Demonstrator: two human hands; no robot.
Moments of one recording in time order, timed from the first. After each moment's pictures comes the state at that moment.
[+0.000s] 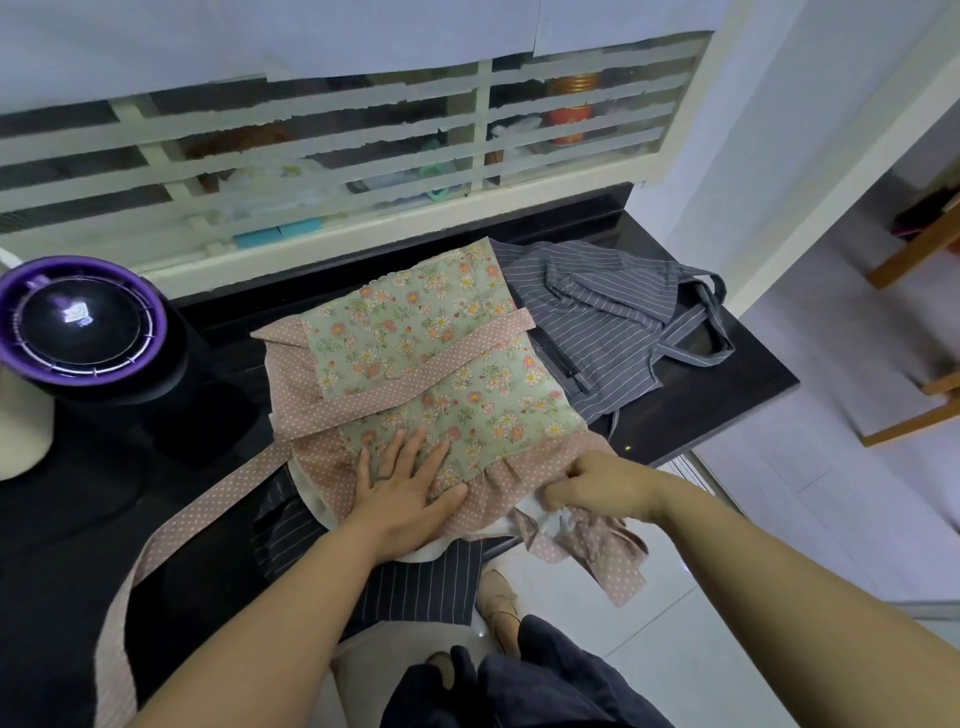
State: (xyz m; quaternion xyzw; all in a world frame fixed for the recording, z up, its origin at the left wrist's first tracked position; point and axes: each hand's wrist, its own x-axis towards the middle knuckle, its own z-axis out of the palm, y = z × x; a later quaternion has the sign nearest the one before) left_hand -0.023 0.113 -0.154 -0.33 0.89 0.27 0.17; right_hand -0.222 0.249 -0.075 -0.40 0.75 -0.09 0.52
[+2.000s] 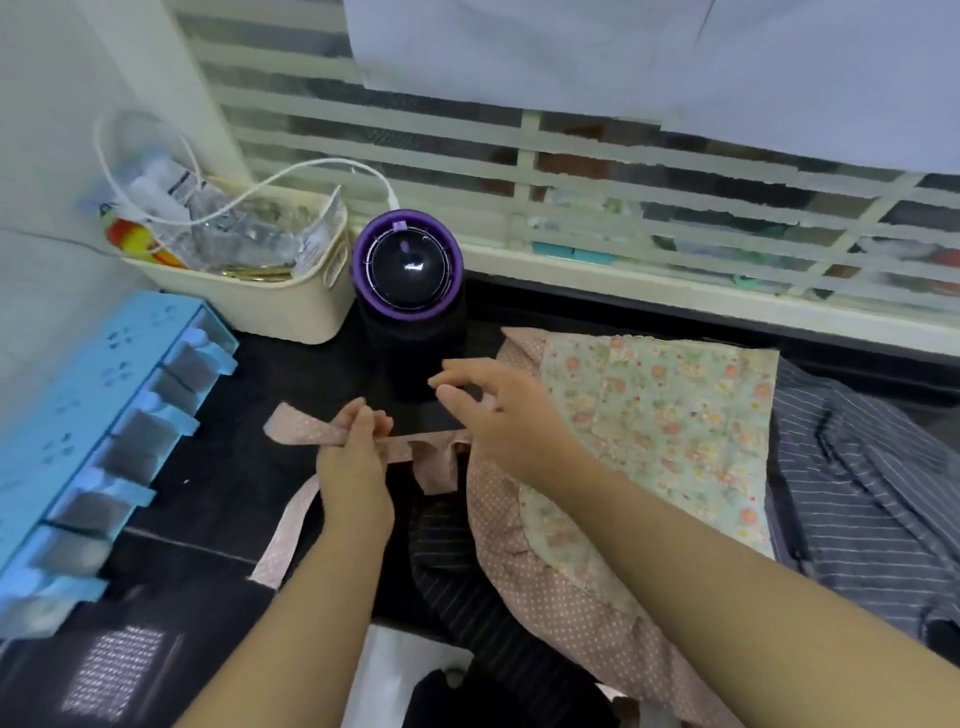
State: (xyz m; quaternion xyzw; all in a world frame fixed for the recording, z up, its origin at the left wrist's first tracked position) left_hand 0.090 0.059 -0.115 -0.67 0.10 0.42 -0.61; right_hand -0.057 0.056 -0.024 -0.67 0.54 -0.30 0.42
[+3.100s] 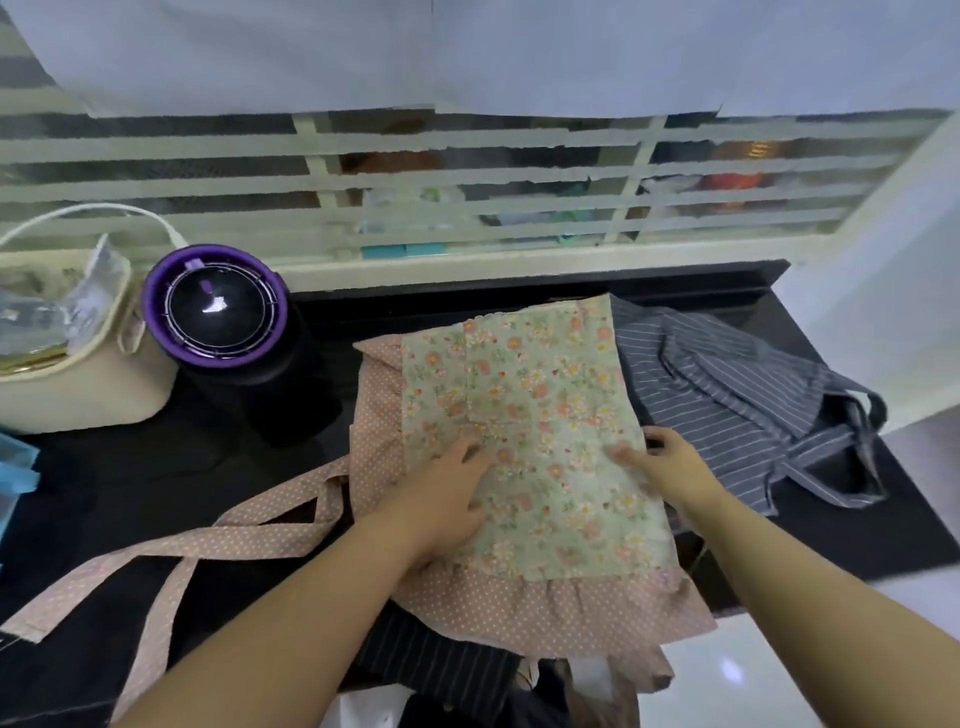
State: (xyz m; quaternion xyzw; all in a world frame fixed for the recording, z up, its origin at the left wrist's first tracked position) left_hand -0.036 0.064 -0.112 -0.37 0.87 0.30 0.11; right_hand -0.290 0.151 -0.115 -0.22 0.82 -0.31 0.43
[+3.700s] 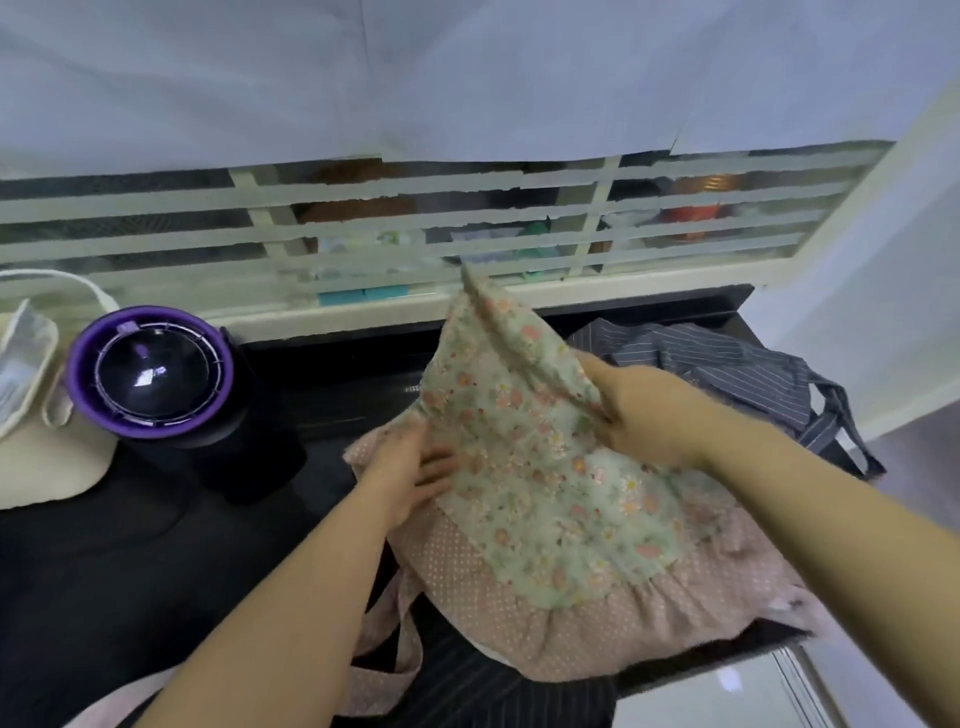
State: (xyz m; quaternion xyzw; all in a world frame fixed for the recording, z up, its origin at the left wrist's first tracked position) left_hand -0.085 -0.002 -0.110 -0.56 0.30 0.74 -0.20; right_hand -0.294 0.083 0.006 -0.66 0.72 0.03 0.19
